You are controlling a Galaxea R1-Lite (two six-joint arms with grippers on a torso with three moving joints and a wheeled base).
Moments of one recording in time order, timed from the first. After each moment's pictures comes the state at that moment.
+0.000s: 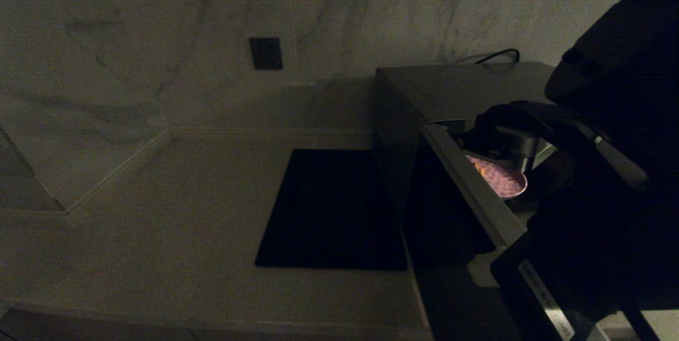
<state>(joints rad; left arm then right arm) 0.00 0.00 0.00 -0.01 0.02 -0.07 1.04 1.64 -1.75 1.13 -0.30 0.40</state>
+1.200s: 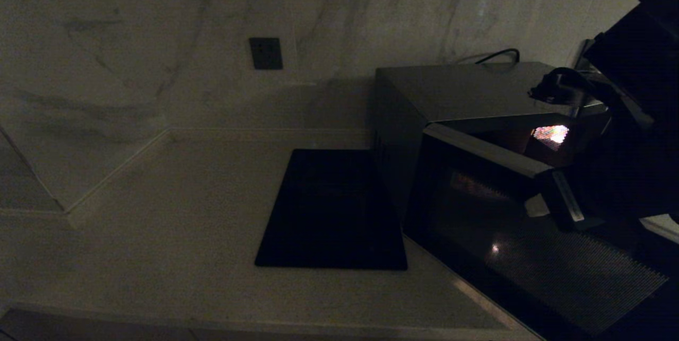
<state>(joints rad) 0.00 0.00 0.00 -0.01 0.02 -0.07 0.66 1.59 -1.66 1.05 -0.32 0.36</state>
